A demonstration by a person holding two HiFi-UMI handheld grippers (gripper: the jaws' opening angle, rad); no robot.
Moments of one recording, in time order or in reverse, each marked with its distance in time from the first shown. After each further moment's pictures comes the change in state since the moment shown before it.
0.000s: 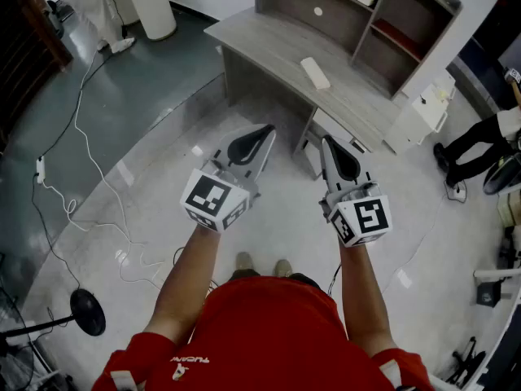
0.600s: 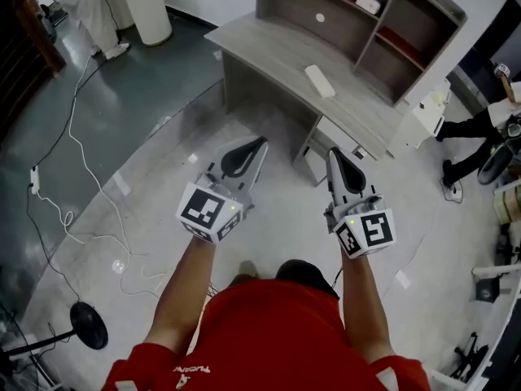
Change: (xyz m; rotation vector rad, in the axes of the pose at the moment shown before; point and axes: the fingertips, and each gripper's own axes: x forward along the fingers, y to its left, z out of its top) left arm -0.033 0.052 -0.014 -0.017 -0.002 -0.003; right arm 0.023 0.023 -0.005 0.015 -0.017 -0.046
